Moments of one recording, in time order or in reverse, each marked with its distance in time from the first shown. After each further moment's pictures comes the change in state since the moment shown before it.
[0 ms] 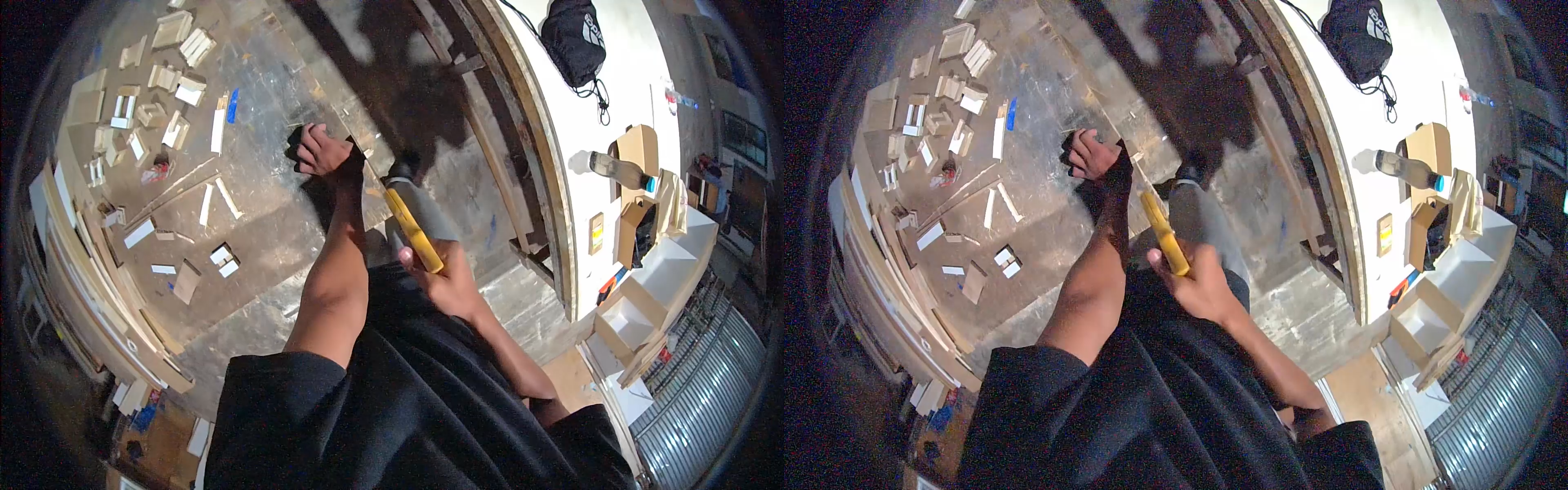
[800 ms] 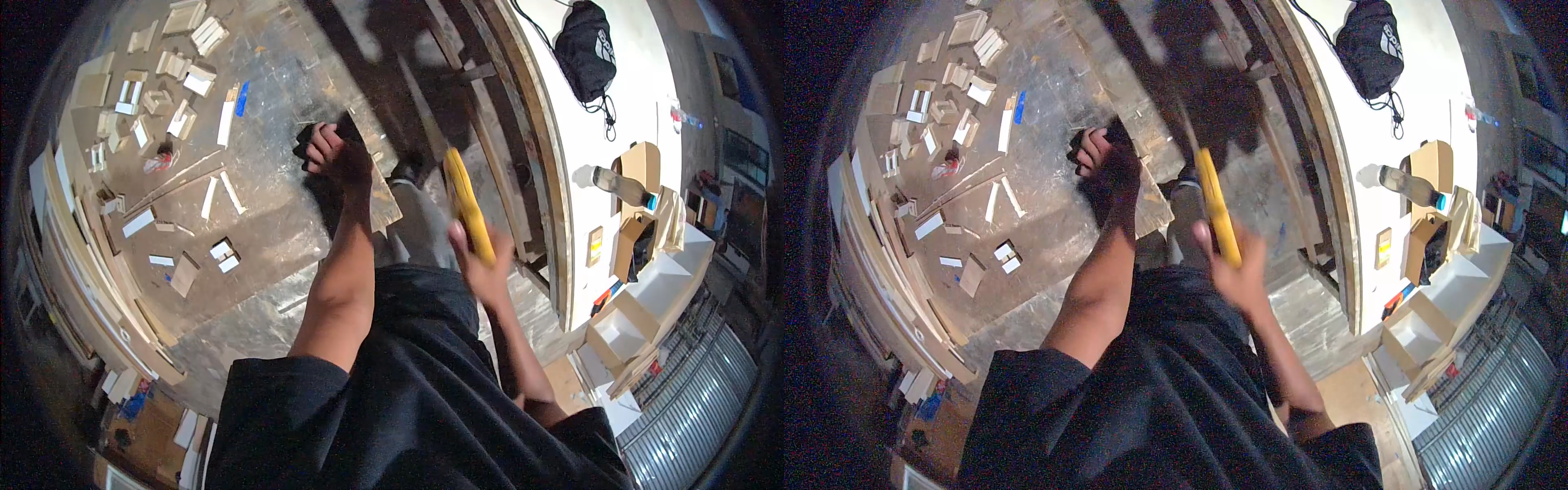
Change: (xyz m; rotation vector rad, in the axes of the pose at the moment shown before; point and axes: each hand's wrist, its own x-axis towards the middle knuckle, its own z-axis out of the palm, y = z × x) left_hand -0.001 -0.005 0.009 -0.066 -0.035 -0.009; right_hand 0.021 0.006 -0.024 -0.040 0.389 -0.201
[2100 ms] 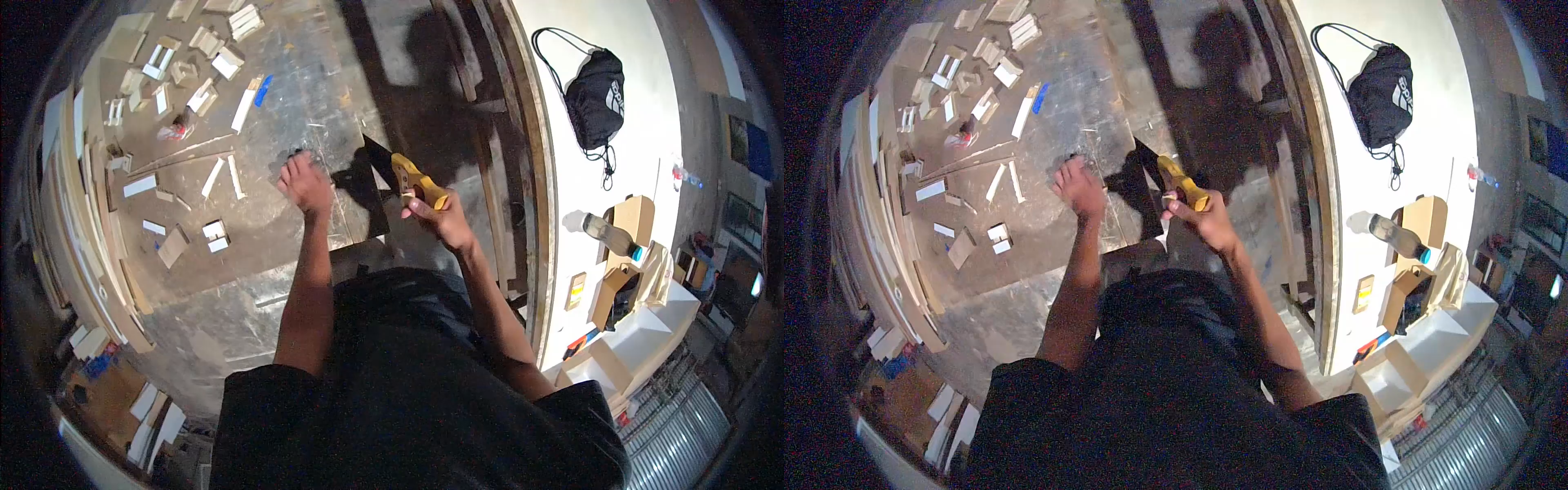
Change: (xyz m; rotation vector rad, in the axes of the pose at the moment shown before) left_hand -0.001 -0.078 -0.036 0.118 -0.011 0.022; right_hand 0.120 0.073 0.025 0.476 -0.655 0.103
